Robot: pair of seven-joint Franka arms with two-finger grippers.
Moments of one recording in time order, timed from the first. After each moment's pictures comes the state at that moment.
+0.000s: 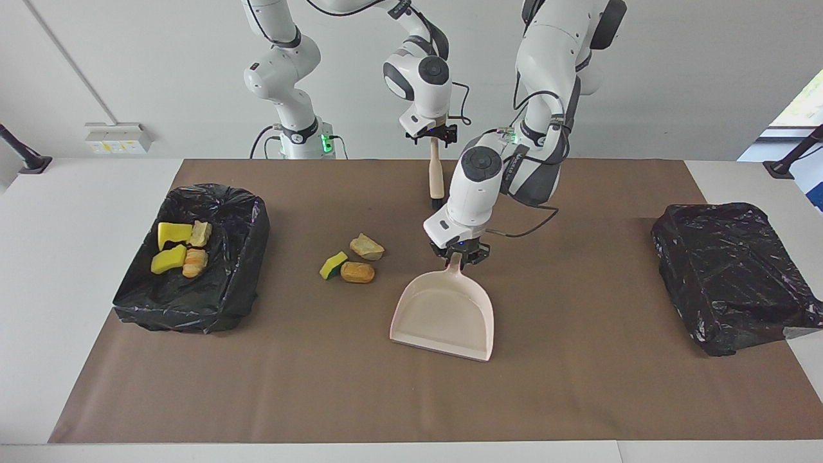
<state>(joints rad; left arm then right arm) -0.45 0.40 -0.13 -1.71 0.02 2.14 -0.20 0.95 -0.05 0.11 -2.38 0.39 2.17 0.97</state>
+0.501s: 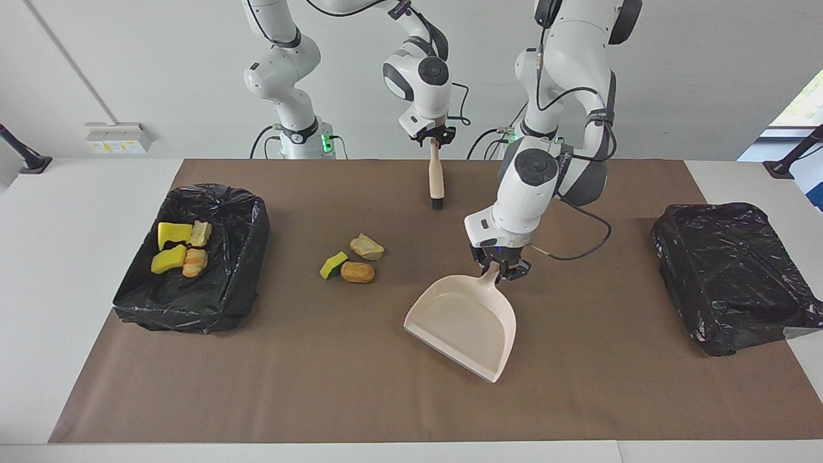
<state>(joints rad) -0.33 0.37 -0.13 -1.70 0.10 2.12 0.44 0.95 -0.05 0.11 -2.38 0.39 2.17 0.97</state>
